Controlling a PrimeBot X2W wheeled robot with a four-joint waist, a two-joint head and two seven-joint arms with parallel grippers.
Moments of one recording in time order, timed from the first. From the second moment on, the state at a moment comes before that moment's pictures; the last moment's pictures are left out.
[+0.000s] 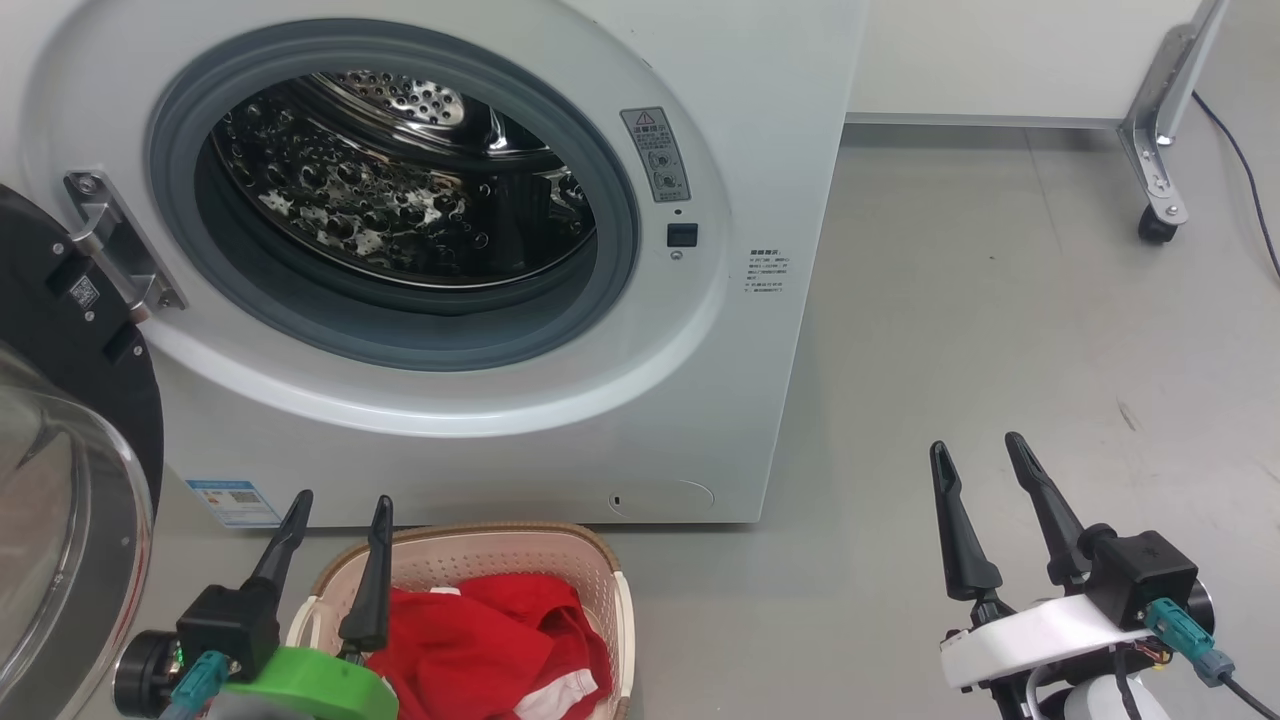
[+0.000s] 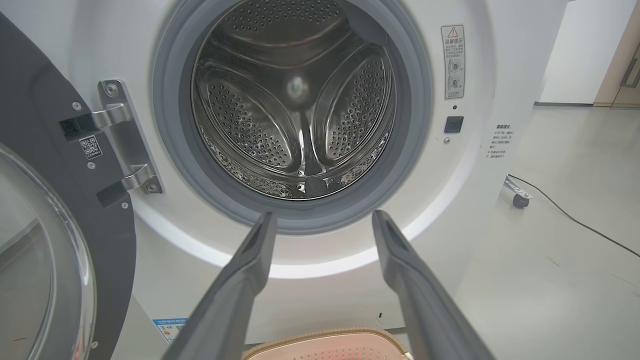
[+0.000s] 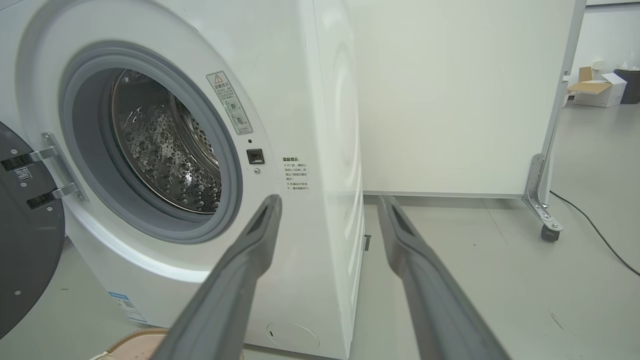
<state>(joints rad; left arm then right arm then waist) -0.02 0.05 -0.10 0.23 -0.26 -0.11 -0.25 0.05 -0.05 0.15 0.08 0.28 0.09 -0.25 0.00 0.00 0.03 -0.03</state>
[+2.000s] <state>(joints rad) 0.02 0.05 -0.10 0.18 -0.26 -0.10 -0.25 0.05 -0.05 0.15 0.08 0.28 0.09 -0.25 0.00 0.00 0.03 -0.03</state>
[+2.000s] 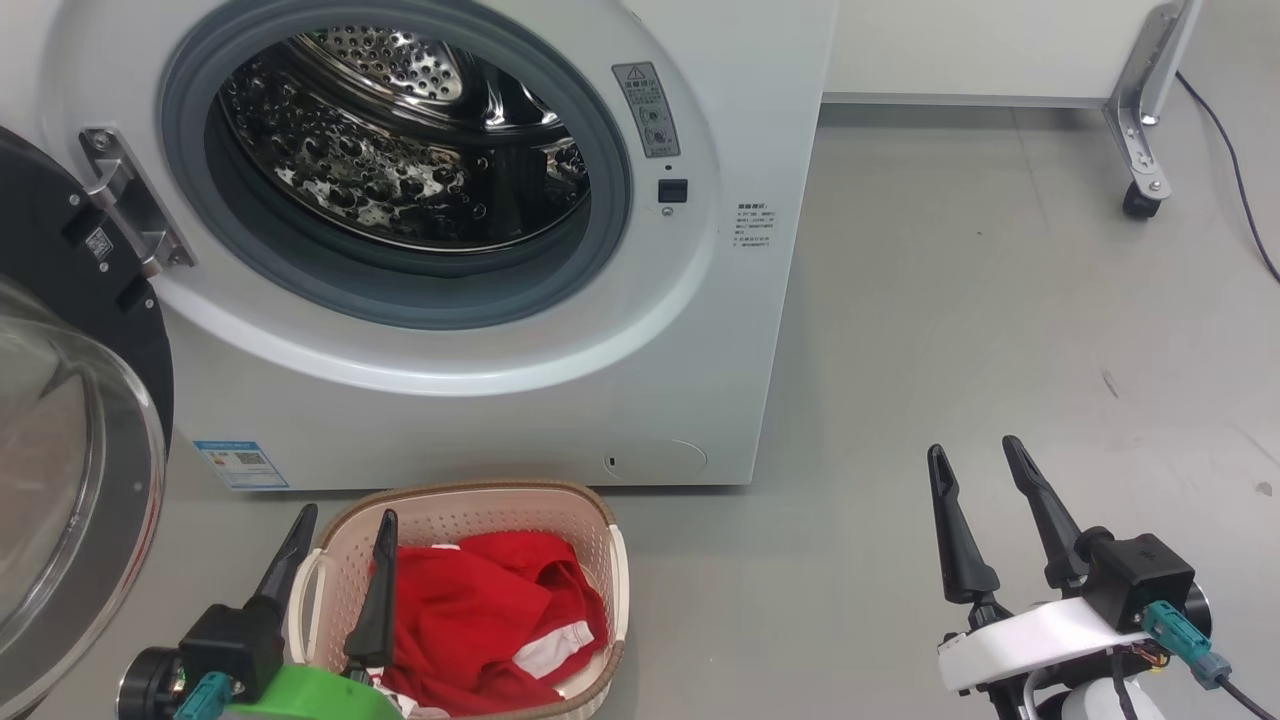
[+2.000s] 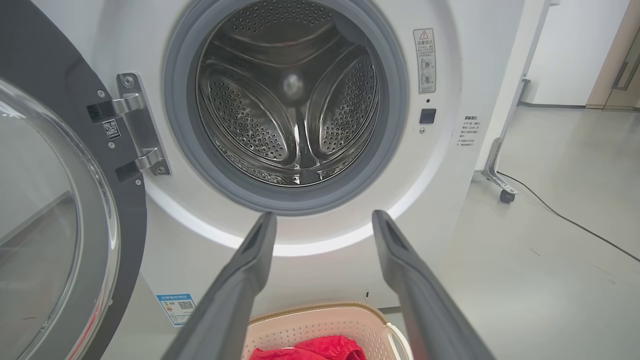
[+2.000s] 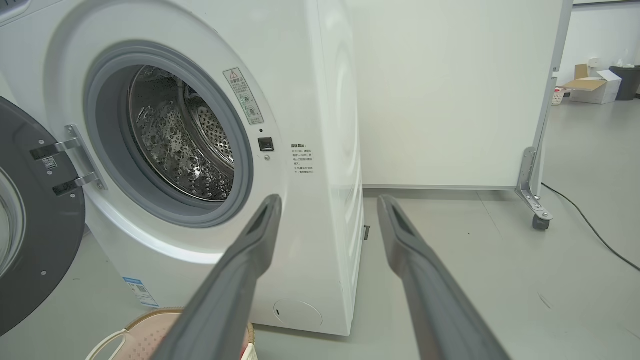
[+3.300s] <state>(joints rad) 0.02 0.05 -0.12 0.15 -0.30 -0.10 -0.25 0.05 -0.04 0.15 0.09 0.28 0.09 -0.25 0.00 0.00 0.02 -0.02</state>
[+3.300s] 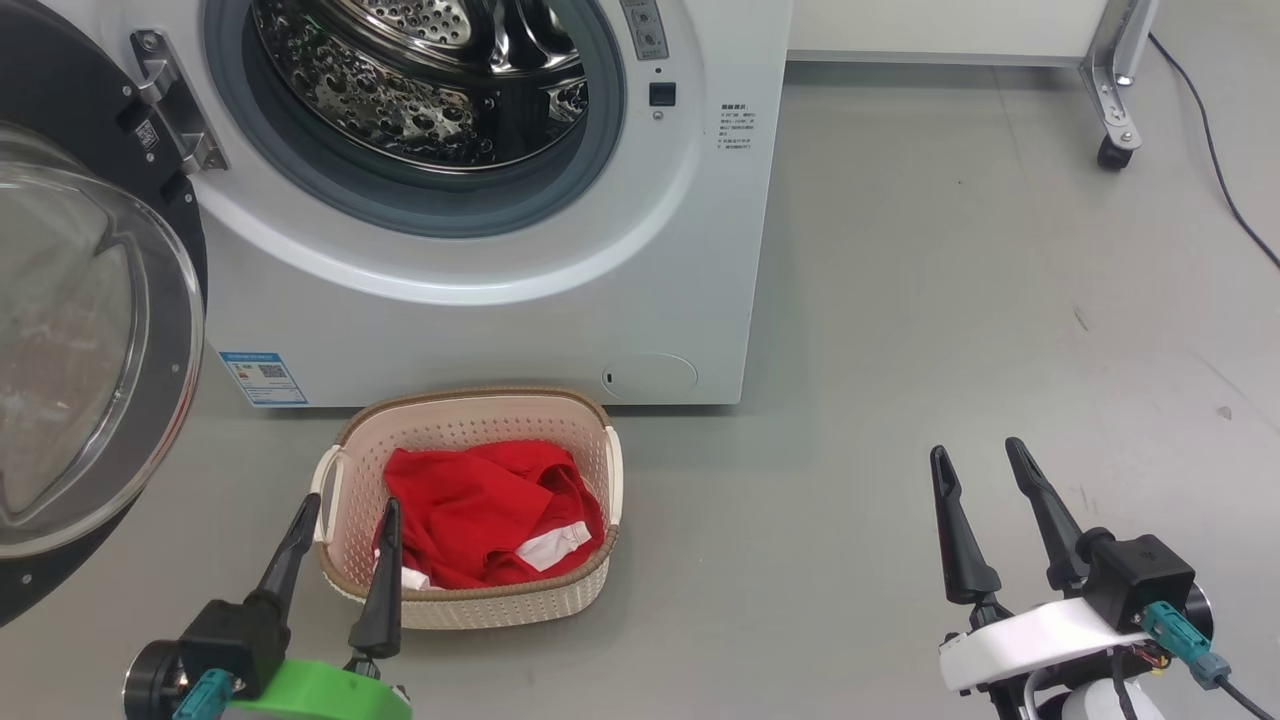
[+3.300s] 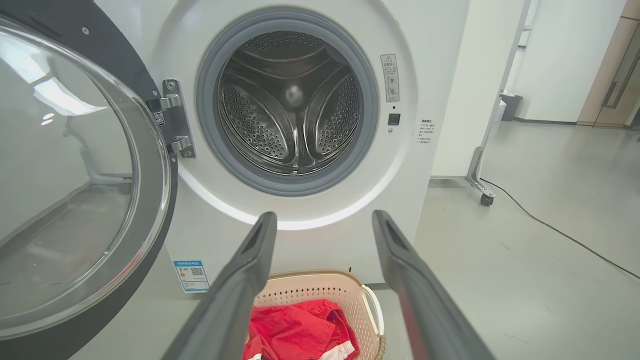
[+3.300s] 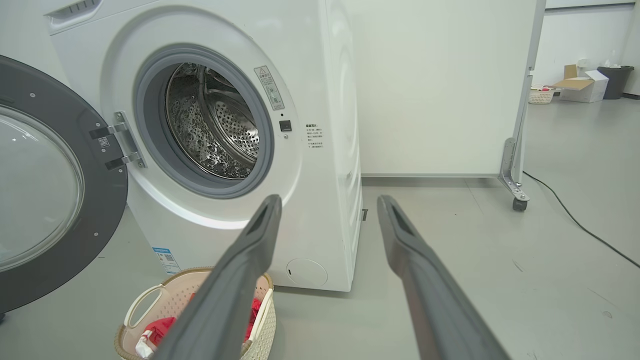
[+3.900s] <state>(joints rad) 0.03 0.05 -0.12 0.15 -0.28 -0.10 -0.25 0.05 -0.04 0.15 0.09 0.28 0.09 -0.25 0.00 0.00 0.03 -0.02</state>
